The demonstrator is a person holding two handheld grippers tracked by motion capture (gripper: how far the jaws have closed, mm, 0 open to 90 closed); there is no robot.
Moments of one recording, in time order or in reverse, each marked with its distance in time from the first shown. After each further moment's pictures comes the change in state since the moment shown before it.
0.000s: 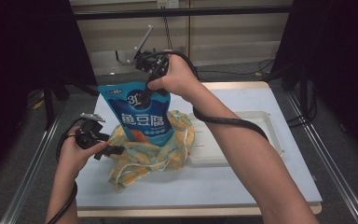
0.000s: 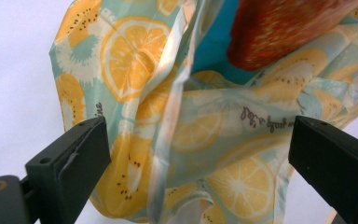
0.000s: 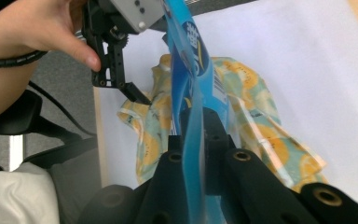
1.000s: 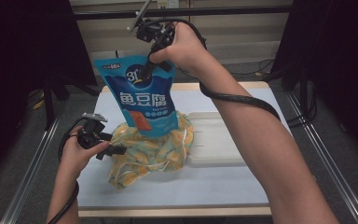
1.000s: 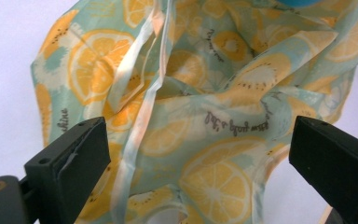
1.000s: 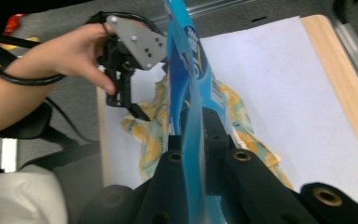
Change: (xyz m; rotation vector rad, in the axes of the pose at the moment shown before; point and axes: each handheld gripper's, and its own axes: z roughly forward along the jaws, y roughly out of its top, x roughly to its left) left arm -0.004 0.004 0.004 -0.012 -0.027 0.006; right arm 0.003 0.022 -0.064 -0.039 -0.022 -0.021
